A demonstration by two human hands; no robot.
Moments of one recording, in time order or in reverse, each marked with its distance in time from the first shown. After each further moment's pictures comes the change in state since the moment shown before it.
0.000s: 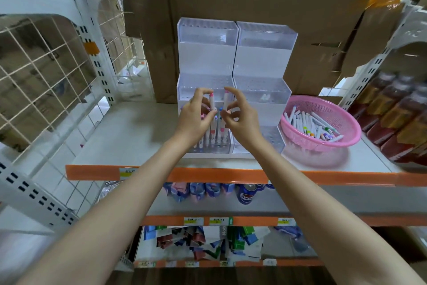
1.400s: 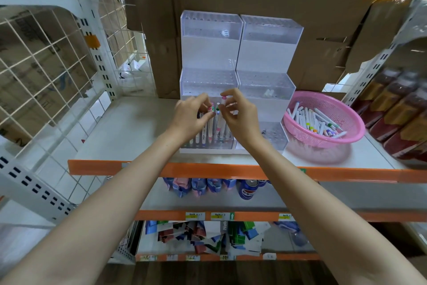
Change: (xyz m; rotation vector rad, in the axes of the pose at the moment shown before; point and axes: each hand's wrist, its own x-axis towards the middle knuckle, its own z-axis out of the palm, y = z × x) left_hand 0.000 -0.027 -0.011 0.232 -0.117 0.081; right_hand -0.006 -0.013 0.006 -0.075 0.000 -0.075
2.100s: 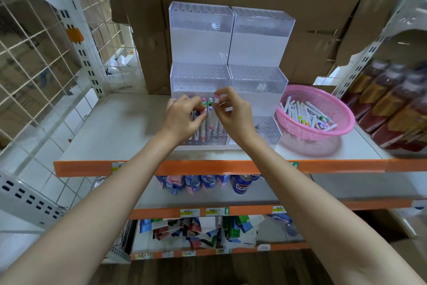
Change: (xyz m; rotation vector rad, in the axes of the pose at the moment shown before) left_hand -0.010 -0.005 0.008 0.085 0.046 0.092; right_hand -0.004 0.014 0.003 -0.070 0.066 -0.098
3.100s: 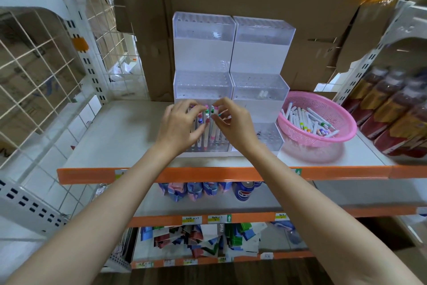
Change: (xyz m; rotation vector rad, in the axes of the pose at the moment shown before) left_hand -0.007 -0.008 -0.007 0.216 -0.019 0.059; right_hand 0.000 0.006 0.004 -0.119 -0.046 -0.086
